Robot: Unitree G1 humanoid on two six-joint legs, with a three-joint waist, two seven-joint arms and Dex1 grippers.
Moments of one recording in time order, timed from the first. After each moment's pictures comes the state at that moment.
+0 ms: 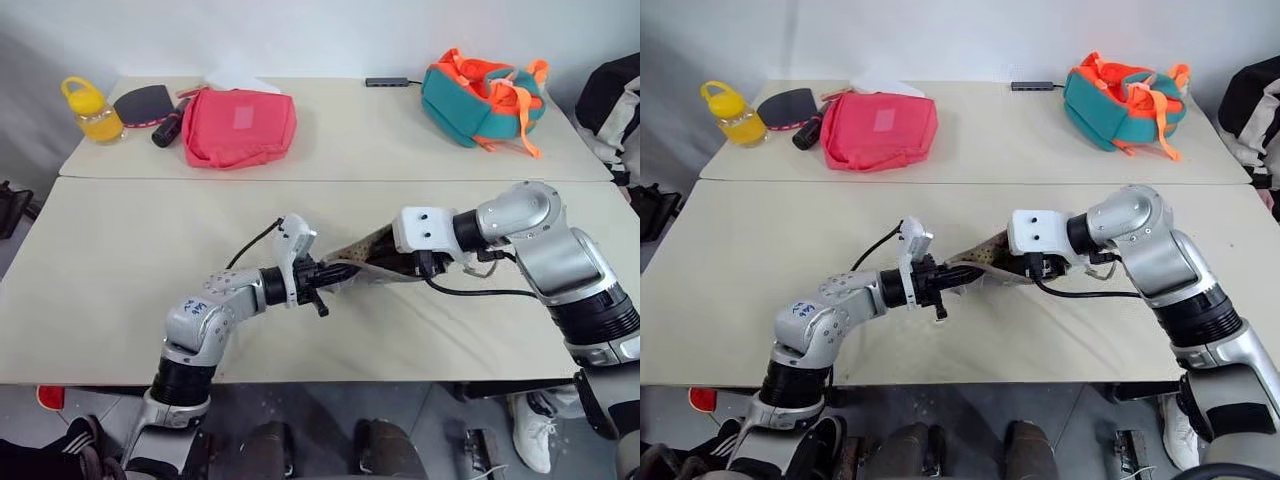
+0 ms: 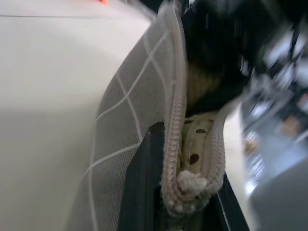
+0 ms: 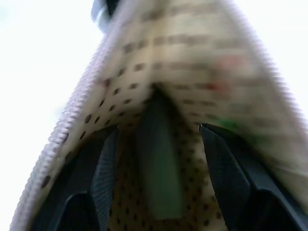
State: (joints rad) left arm -0.50 0.20 0.00 -0.21 -0.61 0.97 -0.61; right arm -0.86 -0.78 0.37 -0.03 -0.02 0.33 1.37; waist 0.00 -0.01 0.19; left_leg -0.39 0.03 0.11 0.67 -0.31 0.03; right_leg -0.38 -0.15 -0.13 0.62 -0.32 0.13
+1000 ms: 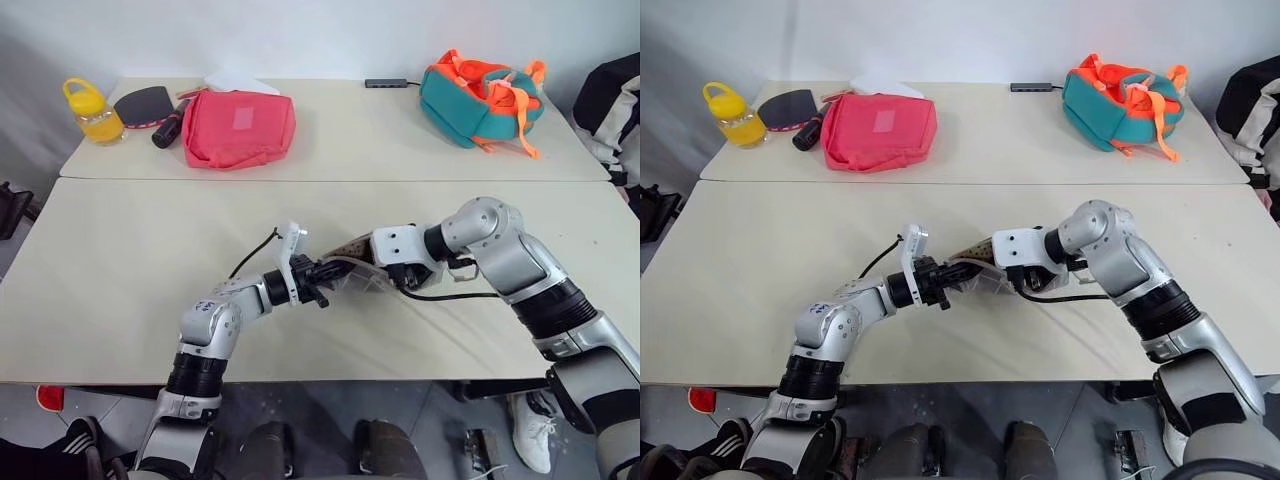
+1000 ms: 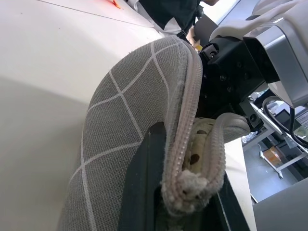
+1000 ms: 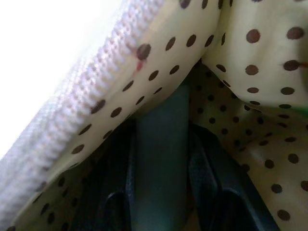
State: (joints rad) left arm -0.49 0.18 -0.03 0.00 -0.57 0.76 -0.64; right arm -0.85 -0.68 0.45 0.13 -0.17 0.24 1.32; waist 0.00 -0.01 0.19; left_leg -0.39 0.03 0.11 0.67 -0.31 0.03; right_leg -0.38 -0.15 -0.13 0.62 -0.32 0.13
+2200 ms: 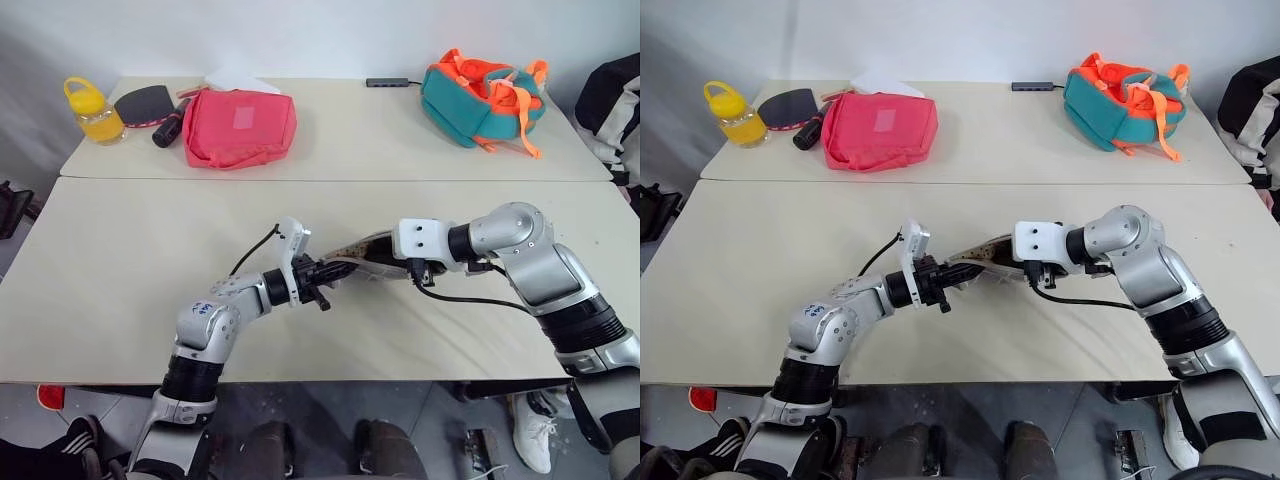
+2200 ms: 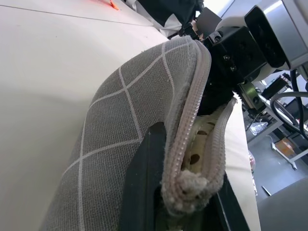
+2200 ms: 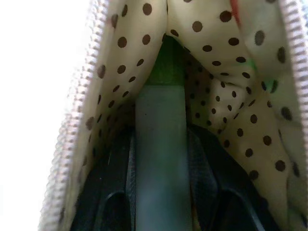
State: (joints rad) left arm -0.48 0.21 -0.07 -0.08 -0.57 0.76 -0.61; right arm -0.76 -0.76 0.34 0.05 -0.06 0.27 1.26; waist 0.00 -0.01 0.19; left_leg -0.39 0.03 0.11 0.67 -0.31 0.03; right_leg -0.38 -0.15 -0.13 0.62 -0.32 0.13
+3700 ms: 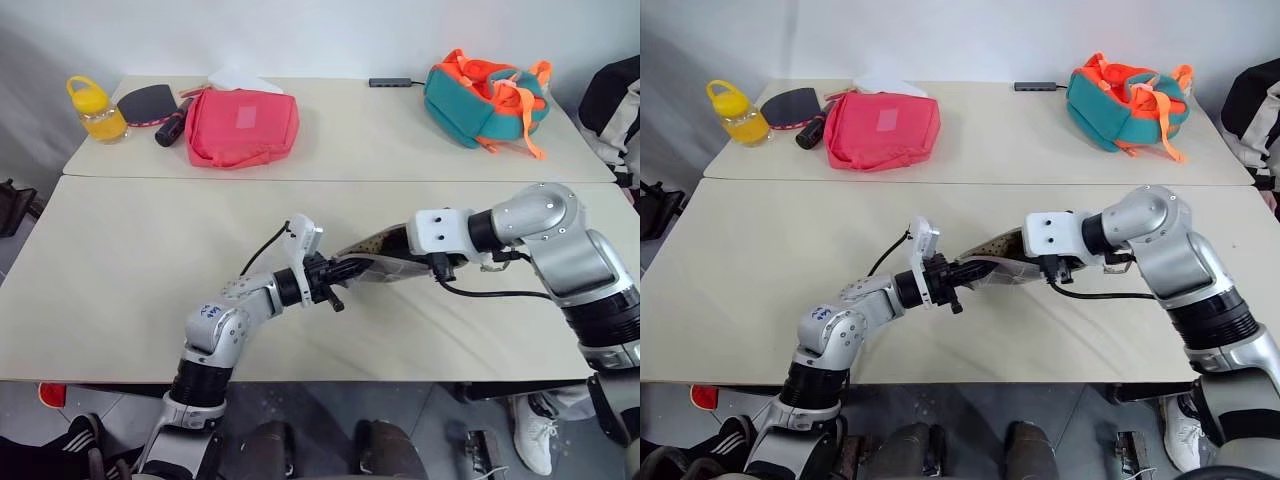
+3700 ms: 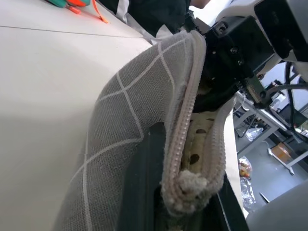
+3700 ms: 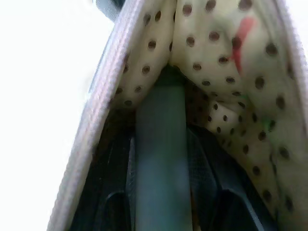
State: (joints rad) left arm -0.48 0.16 -0.09 -0.14 -0.58 0.77 -0.56; right arm -0.80 -0.87 0.31 -0.01 -0.03 0.22 1.35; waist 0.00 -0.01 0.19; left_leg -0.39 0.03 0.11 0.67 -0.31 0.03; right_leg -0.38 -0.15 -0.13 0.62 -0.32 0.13
